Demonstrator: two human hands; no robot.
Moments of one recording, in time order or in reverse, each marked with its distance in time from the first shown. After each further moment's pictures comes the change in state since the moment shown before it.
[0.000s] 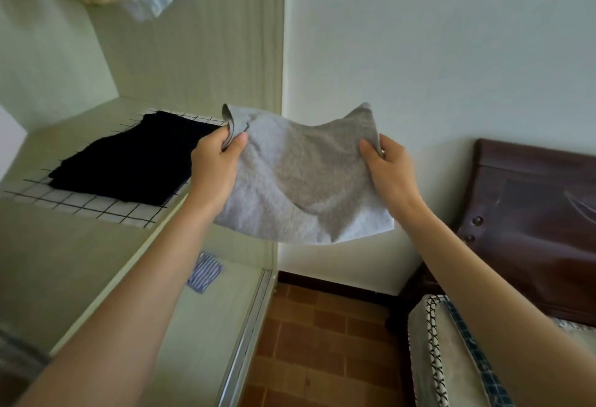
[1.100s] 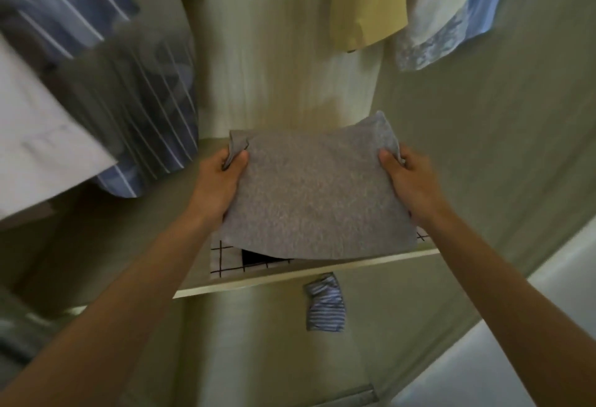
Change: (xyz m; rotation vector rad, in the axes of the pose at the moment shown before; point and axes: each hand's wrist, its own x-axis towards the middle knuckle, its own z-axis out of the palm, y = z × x) left_hand 0.121 -0.056 -0.076 0.186 0.984 -0.304; right_hand 0.274 -0.062 0.332 0.303 -1.038 -0.428
